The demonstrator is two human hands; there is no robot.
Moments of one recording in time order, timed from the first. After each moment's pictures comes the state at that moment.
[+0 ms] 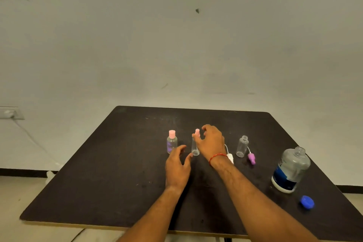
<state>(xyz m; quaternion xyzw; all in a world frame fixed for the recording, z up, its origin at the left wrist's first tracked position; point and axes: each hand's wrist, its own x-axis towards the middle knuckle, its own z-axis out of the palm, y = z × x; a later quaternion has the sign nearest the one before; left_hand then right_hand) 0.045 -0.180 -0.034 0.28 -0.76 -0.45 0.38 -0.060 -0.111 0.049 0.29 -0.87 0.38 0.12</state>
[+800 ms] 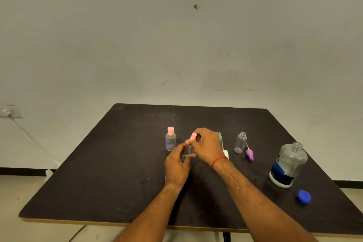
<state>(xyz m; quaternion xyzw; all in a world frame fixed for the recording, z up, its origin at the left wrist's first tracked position) 0.051 -0.176 -0.031 0.24 -0.77 -0.47 0.36 -0.036 -0.097 0.056 0.37 -0.83 0.42 0.03</state>
